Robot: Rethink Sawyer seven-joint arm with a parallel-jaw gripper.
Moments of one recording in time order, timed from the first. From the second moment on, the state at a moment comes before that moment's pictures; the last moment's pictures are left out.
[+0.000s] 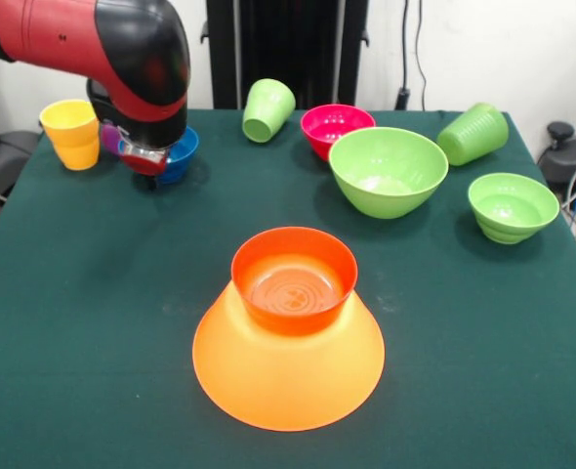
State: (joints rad) arm -0.56 -0.35 0.05 1.47 -0.47 0.92 0.23
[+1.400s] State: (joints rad) arm -0.53 -0.33 0.02 1.45 -0.50 0.90 0.23
